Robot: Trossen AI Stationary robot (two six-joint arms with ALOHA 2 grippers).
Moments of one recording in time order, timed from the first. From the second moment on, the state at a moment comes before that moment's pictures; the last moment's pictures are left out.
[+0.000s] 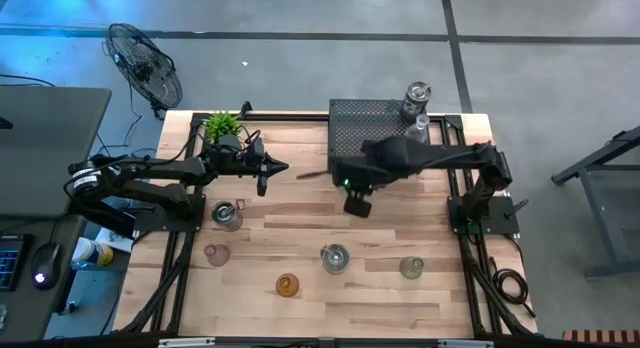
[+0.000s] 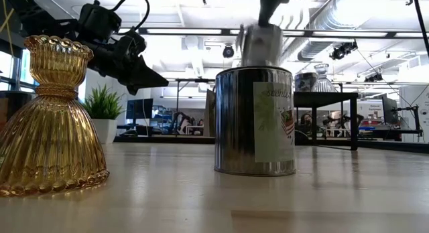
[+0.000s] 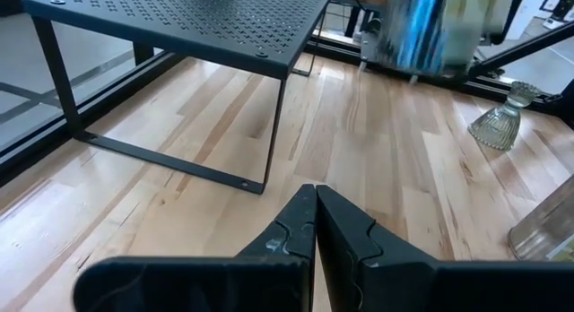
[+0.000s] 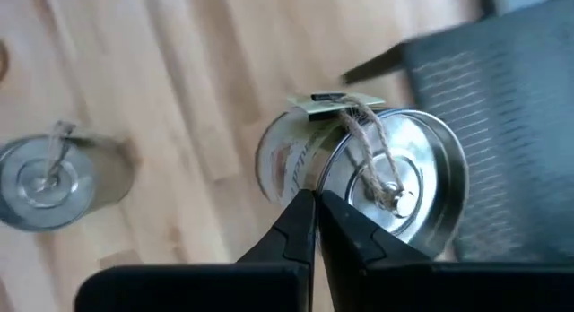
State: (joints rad) left arm 0.47 1.15 0.34 0.58 0.31 -0.08; right arm 0.05 1.81 1.99 -1.47 0.27 0.30
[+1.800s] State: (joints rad) left arm 0.47 1.15 0.34 0.57 0.31 -0.09; right arm -0.72 1.81 1.95 -1.37 0.15 -0.76
